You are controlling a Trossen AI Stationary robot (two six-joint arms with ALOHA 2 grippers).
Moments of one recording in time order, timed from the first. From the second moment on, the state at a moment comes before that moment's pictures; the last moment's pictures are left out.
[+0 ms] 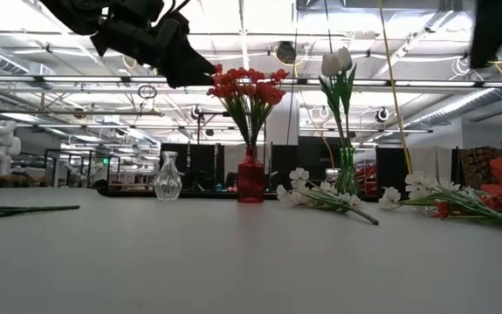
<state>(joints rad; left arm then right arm) 0.56 1.19 0.81 0.04 0.39 0.15 0.76 1.68 1.32 -1.21 0.44 2.05</state>
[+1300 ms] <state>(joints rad) 0.42 1.19 0.81 -0.01 0.28 0.12 0.81 1.99 1.15 -1.04 0.44 2.19</state>
